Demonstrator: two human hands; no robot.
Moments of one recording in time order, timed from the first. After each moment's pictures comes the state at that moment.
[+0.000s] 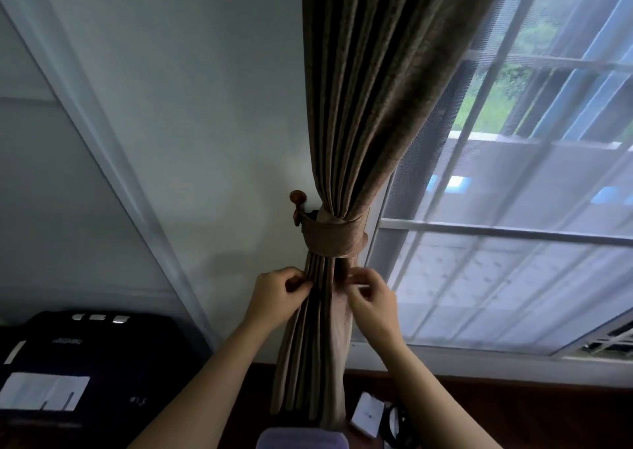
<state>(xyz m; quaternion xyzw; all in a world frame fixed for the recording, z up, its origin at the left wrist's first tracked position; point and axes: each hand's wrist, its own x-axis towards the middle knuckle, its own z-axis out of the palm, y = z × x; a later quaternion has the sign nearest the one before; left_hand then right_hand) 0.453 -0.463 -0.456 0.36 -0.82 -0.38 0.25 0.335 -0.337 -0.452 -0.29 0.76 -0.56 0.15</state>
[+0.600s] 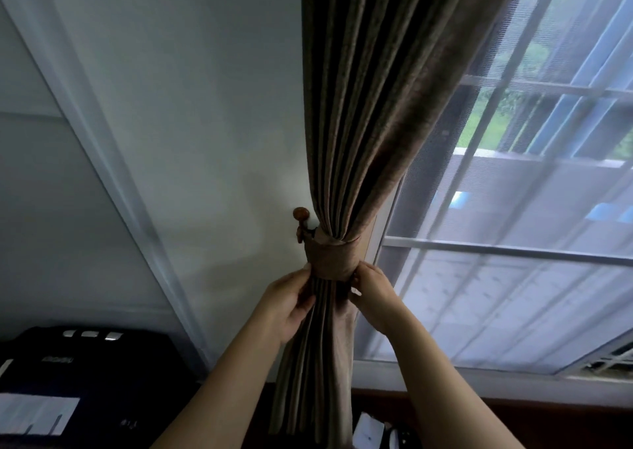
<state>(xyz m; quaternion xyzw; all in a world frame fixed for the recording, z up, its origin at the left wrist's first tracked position) 0.432 -0.457 -0.409 0.39 -0.33 -0.82 0.23 0.313 -0.376 -0.405 -0.20 0.65 -0.60 0.43</state>
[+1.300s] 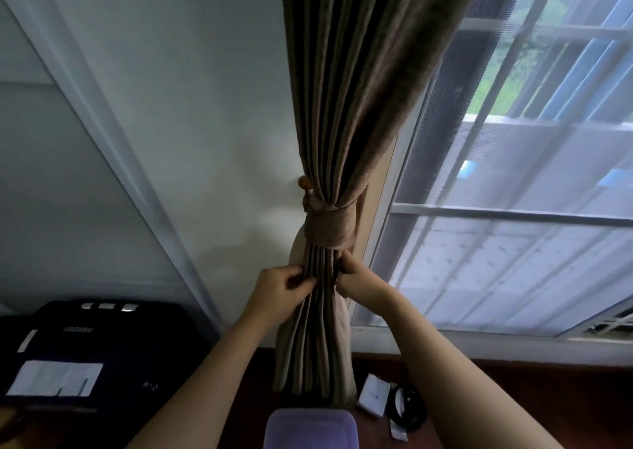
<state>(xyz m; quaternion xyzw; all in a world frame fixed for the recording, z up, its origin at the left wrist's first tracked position) 0.478 -0.462 -0.453 0.33 -0.82 -0.41 0.24 0.337 -0.371 -0.427 -0.39 0.71 -0.38 0.44</state>
